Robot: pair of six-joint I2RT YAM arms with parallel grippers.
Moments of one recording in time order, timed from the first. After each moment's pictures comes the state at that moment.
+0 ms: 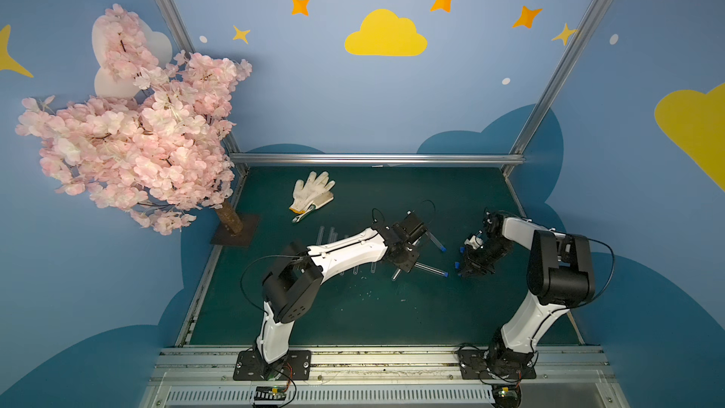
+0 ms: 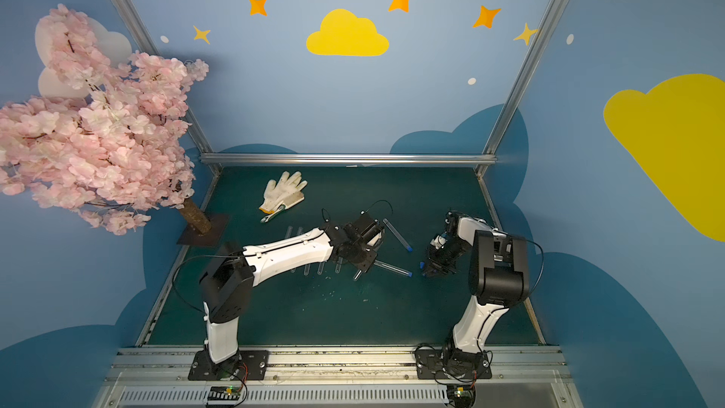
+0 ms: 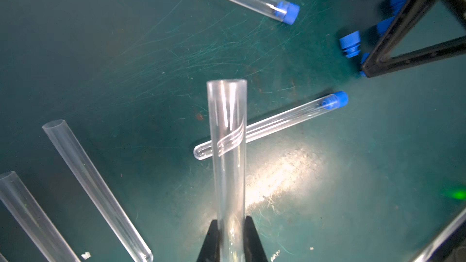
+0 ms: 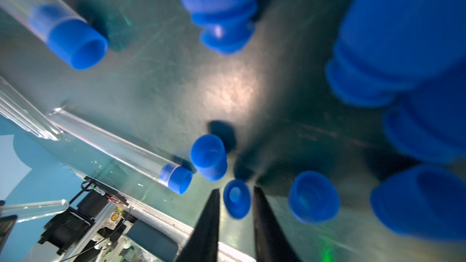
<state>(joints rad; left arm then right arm) -0.93 1.96 1.56 -0.74 -0.02 -0.28 -0.06 1.81 1.05 -1.02 -0.44 0.10</state>
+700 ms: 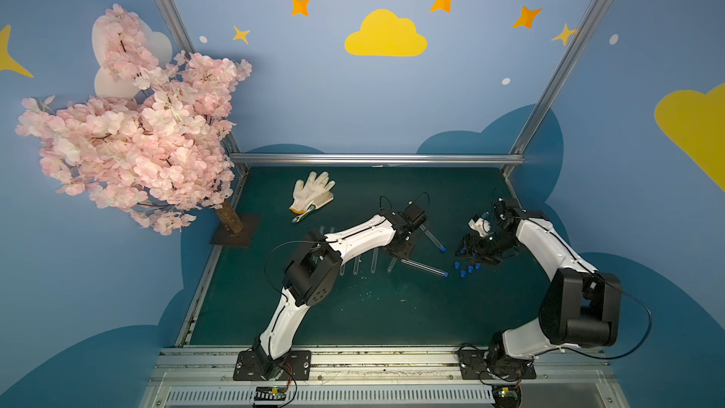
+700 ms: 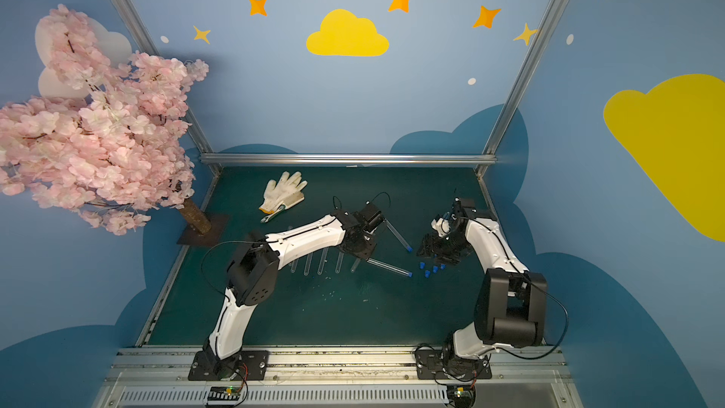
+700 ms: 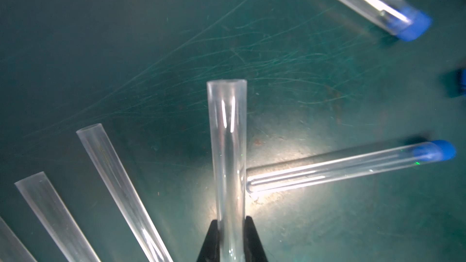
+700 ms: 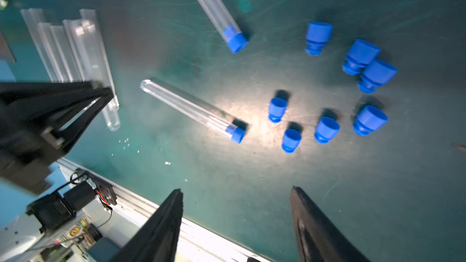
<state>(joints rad) -0.85 2.17 1.78 -0.92 -0.06 -0.34 -0.01 1.49 1.11 -1.09 -0.46 0.02</state>
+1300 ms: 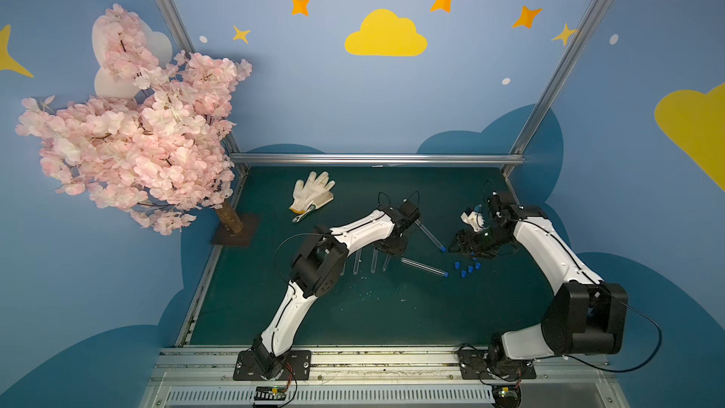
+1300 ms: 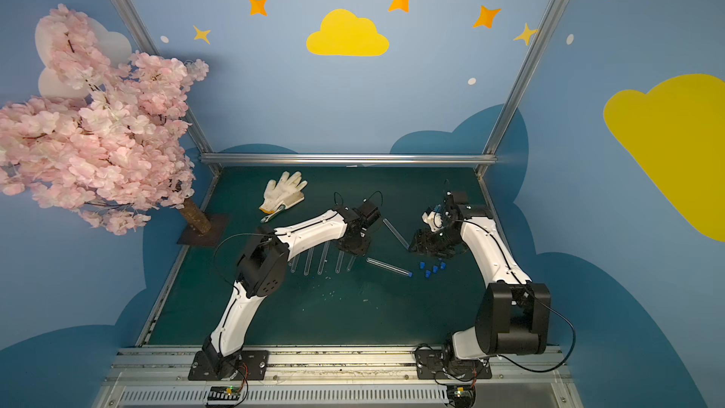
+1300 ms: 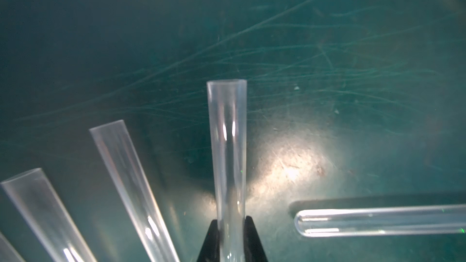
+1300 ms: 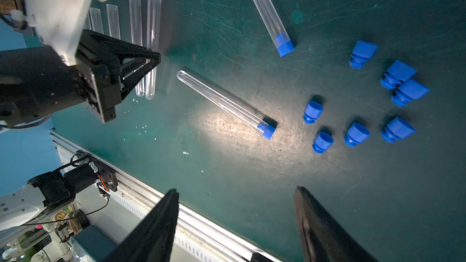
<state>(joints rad) -0.80 2.27 1.86 -0.99 -0.06 -0.44 0.07 1.45 1.17 -1.12 -0.47 0.02</state>
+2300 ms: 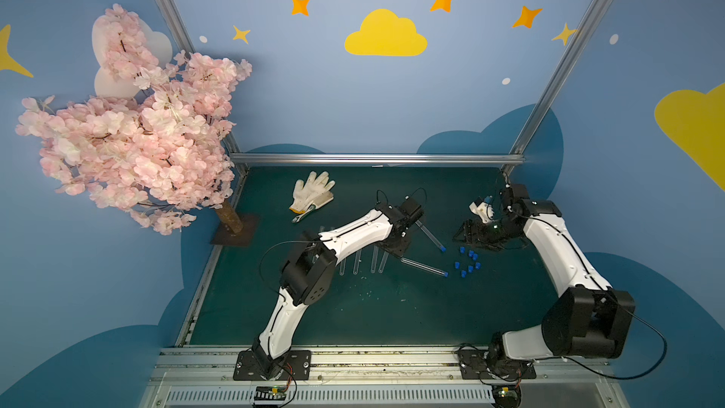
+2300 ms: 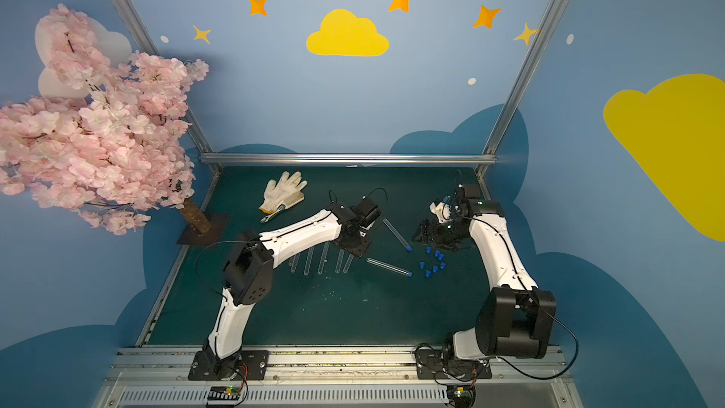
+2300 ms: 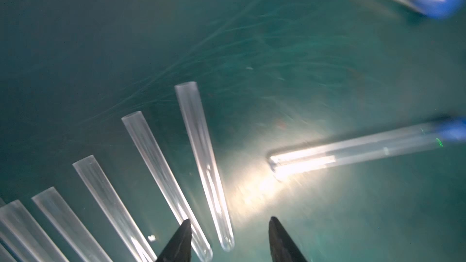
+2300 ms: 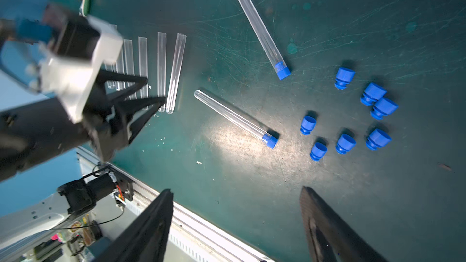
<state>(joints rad) -0.85 2.10 1.79 -0.99 -0.07 -0.21 -0.02 1.44 1.24 -1.15 -0.54 0.02</state>
